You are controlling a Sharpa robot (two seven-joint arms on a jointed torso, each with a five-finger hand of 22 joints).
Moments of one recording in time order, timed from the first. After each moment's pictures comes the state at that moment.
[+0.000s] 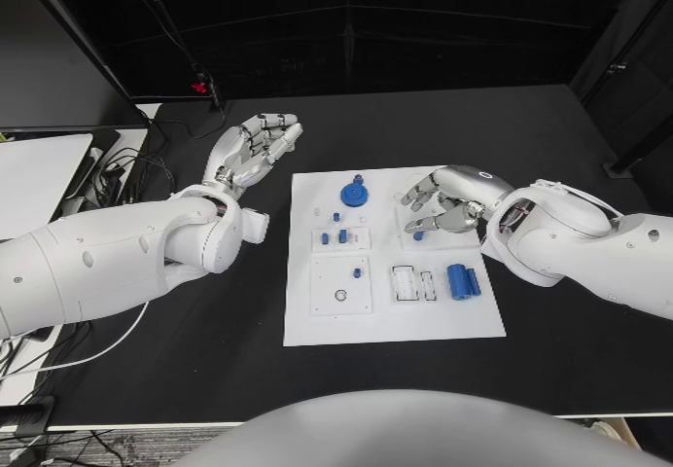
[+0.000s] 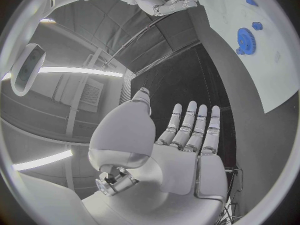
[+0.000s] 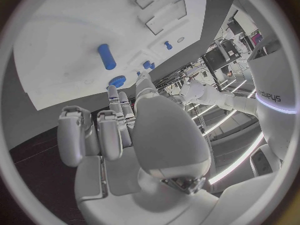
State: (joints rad) left arm 1.27 -0.73 -0.24 1.42 -0.11 -0.51 0.68; left_hand 1.19 0.01 -0.07 0.29 0.25 0.33 0.15 0.61 0.13 0.47 0.26 0.53 0.09 0.22 0.25 0.73 0.20 0.10 0.38 0.29 0.06 0.60; right arm 1.21 -1.00 -0.12 1.71 -1.48 -0.37 -0.16; right_hand 1.49 -0.06 -0.07 0.29 0.04 0.92 0.16 0.07 0.07 1.11 0.10 0.06 0.06 1.47 0.01 1.48 1.31 0.02 1.46 0.12 1.46 1.31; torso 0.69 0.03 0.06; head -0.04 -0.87
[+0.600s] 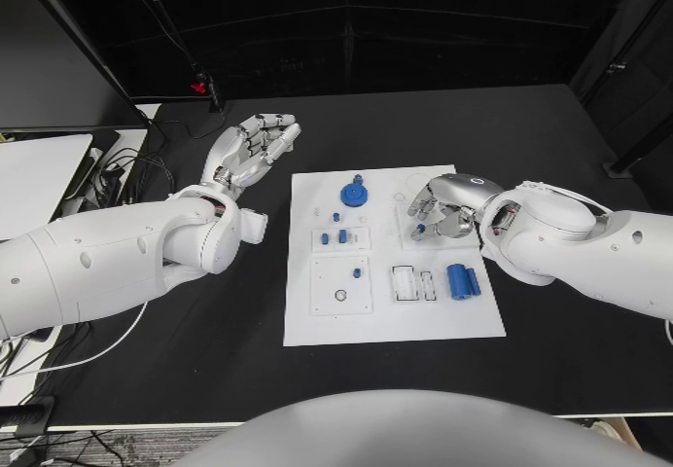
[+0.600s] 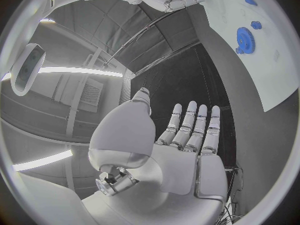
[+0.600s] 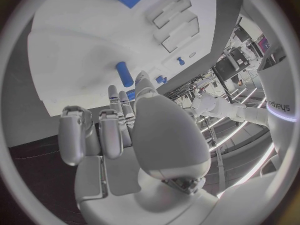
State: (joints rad) left arm 1.27 -0.74 -0.24 1.42 -0.11 -0.51 0.68; left_hand 1.19 0.01 -0.07 0.29 0.25 0.33 0.15 0.61 0.13 0.47 0.26 0.53 0.09 0.22 0.25 0.73 0.20 0.10 0.38 0.29 0.06 0.60; right arm 1.20 -0.97 -0.12 1.68 -1.55 -0.26 -0.30; right_hand 1.51 -0.07 -0.04 0.28 0.04 0.94 0.15 0.07 0.07 1.12 0.10 0.06 0.06 1.47 0.01 1.48 1.31 0.02 1.46 0.12 1.45 1.31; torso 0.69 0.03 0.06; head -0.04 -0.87
